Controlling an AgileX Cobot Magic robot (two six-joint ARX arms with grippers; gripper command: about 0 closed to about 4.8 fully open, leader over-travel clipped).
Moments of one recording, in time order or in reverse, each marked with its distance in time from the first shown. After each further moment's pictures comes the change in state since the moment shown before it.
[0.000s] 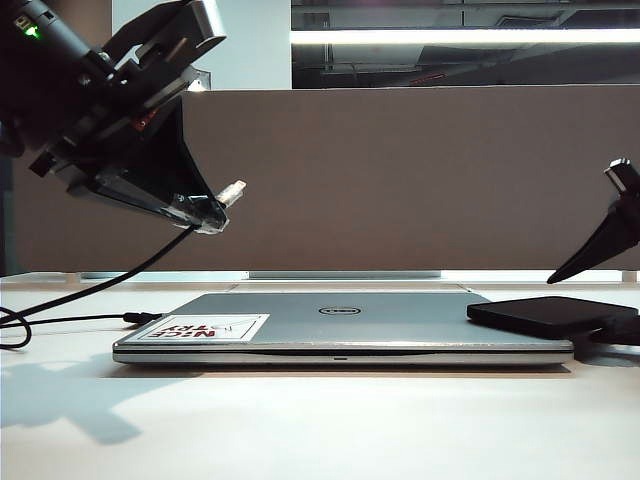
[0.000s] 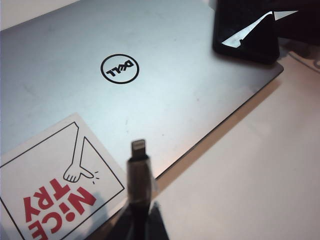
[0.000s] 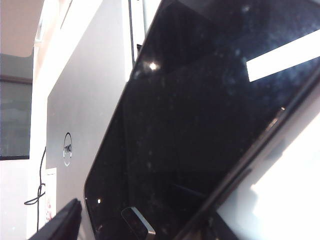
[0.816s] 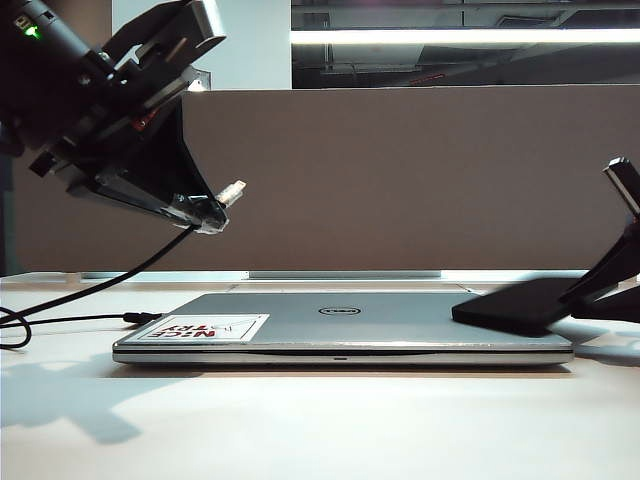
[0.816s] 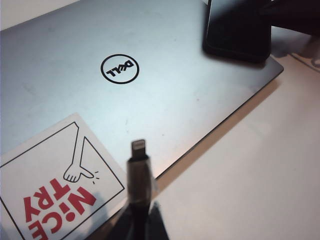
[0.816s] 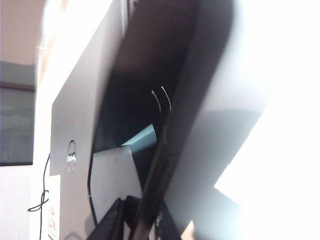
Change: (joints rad) left arm 0.000 0.000 0.000 0.000 0.000 0.000; right arm 0.000 0.005 0.000 0.011 0.019 0.002
